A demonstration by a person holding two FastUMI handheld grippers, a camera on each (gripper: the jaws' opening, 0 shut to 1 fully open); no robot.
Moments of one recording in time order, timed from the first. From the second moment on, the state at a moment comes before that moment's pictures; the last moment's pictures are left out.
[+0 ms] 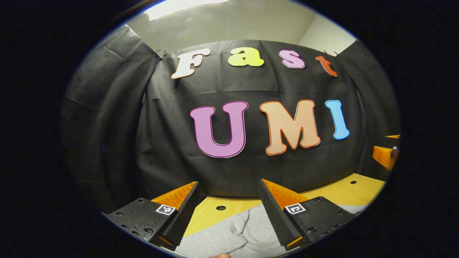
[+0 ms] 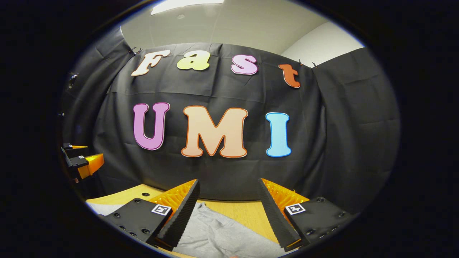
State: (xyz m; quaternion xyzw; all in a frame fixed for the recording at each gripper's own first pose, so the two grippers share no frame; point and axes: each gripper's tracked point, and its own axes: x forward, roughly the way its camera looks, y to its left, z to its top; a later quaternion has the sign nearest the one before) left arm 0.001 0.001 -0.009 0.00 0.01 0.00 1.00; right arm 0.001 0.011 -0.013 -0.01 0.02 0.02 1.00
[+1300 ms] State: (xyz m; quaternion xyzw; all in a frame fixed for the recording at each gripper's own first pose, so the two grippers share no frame) left arm 0.001 -0.027 -0.020 0.00 0.02 -0.02 1.00; right arm -0.048 -0.194 -0.160 -0.05 0.20 -0.15 0.97
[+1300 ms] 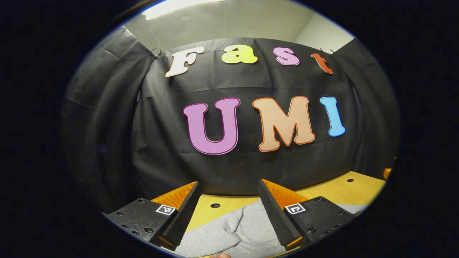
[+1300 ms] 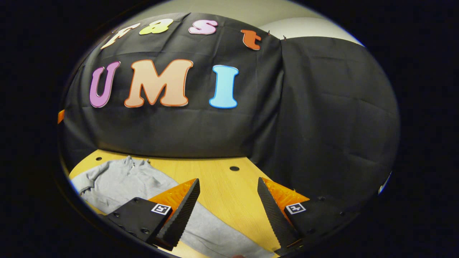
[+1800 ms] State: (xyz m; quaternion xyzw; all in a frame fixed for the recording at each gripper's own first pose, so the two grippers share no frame) left arm 0.007 -0.045 -0.031 0.00 0.04 -0.04 1.00; right arm -0.113 -0.228 -0.264 -0.05 0.33 -0.17 0.93
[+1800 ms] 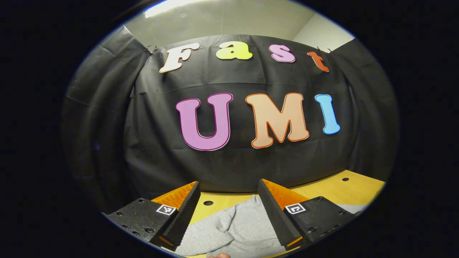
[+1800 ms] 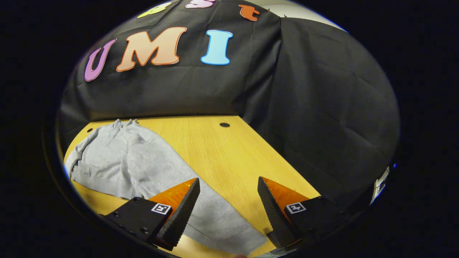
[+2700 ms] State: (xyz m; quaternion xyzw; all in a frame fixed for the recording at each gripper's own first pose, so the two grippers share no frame) left arm 0.017 -0.129 -0.025 0.01 0.03 -0.08 1.00; right arm -0.181 -0.221 -0.359 0.02 0.50 -0.12 0.86
